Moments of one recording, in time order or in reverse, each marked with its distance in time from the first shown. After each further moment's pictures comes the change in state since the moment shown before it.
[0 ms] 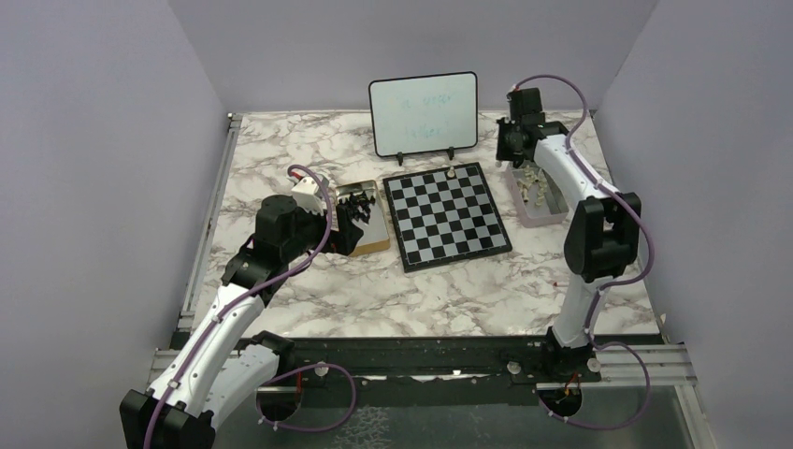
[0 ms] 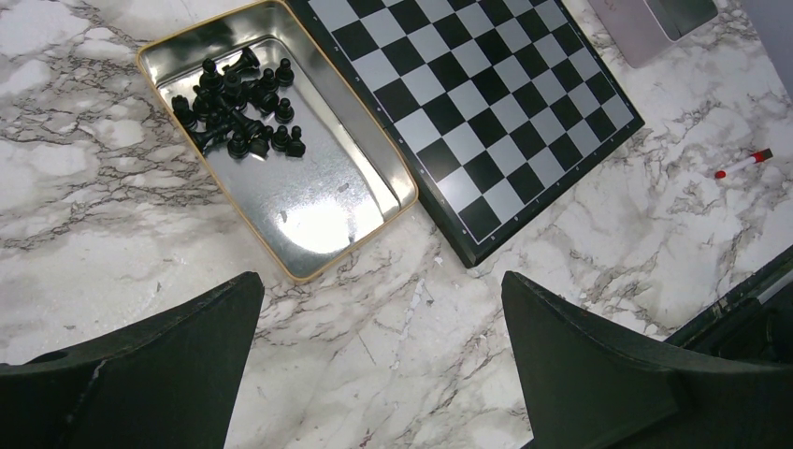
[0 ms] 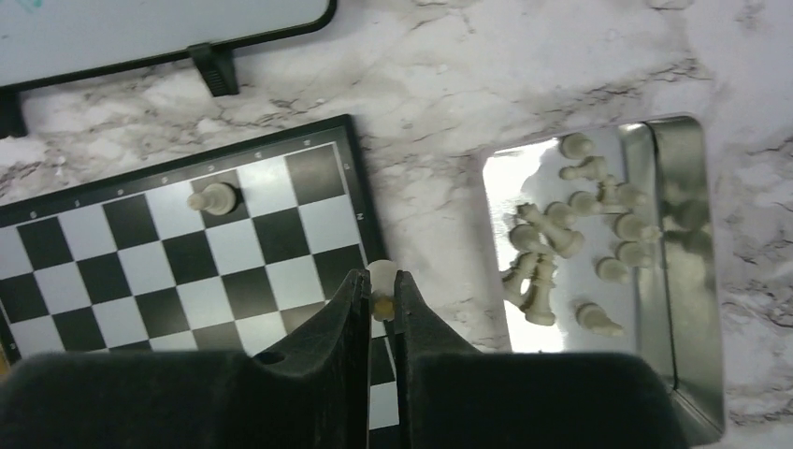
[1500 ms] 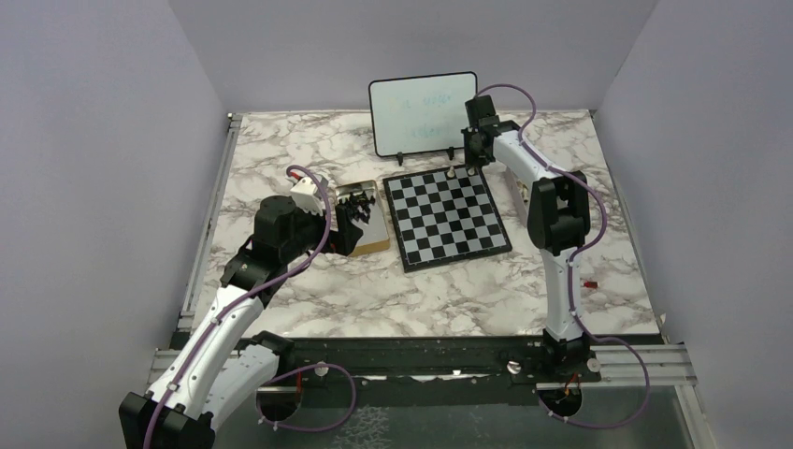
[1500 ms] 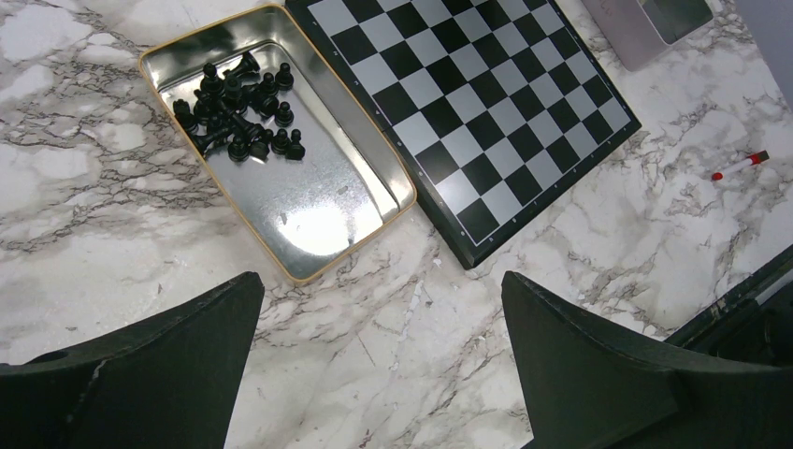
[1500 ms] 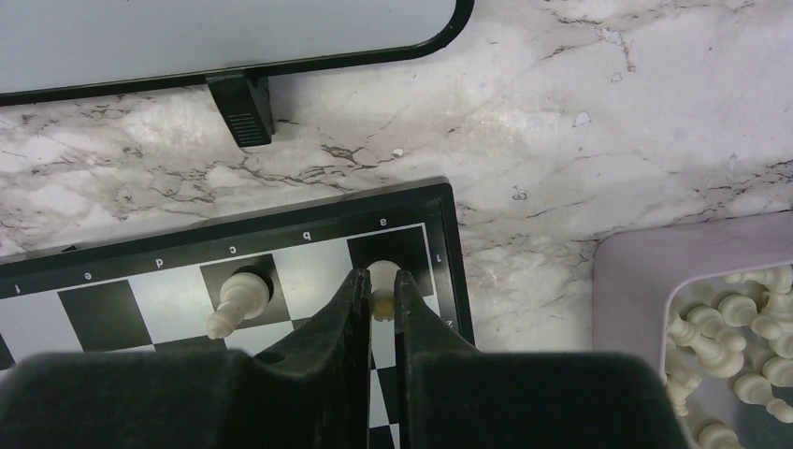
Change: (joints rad) left arm 0.000 -0.011 -0.001 0.000 0.000 0.000; right arm 0.125 0.360 0.283 -0.047 0.059 0.006
